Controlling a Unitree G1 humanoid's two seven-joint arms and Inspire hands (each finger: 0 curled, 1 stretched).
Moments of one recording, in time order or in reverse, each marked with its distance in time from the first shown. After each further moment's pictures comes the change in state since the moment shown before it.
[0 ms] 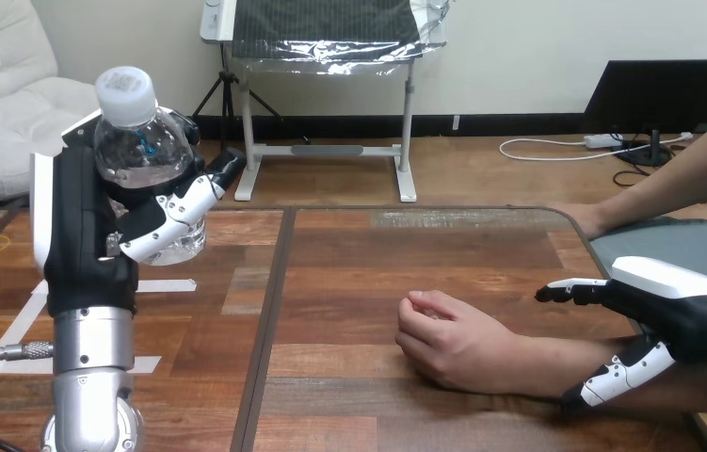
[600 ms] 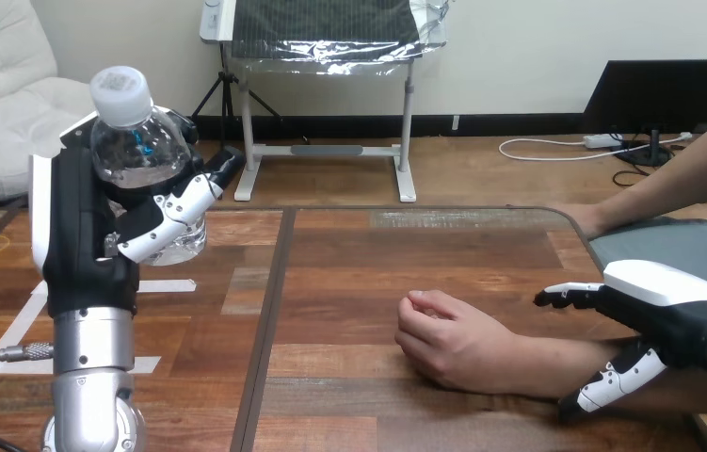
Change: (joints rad) left arm 0.000 -0.004 0.000 0.000 -0.031 0.000 -0.004; right arm -0.002 0.001 0.056 -0.004 -0.073 0.024 -0.076
